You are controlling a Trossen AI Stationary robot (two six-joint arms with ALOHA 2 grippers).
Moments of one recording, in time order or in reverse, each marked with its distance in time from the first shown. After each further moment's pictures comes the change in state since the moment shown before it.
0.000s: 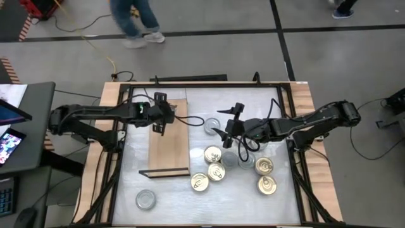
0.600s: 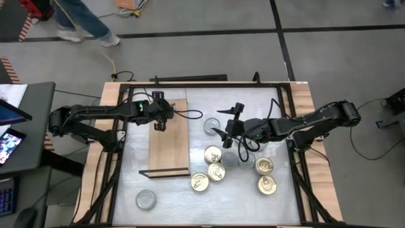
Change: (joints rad) left arm 0.088 0.000 -0.089 0.114 0.046 -0.074; right arm 0.000 0.000 0.000 0.000 -0.002 0.000
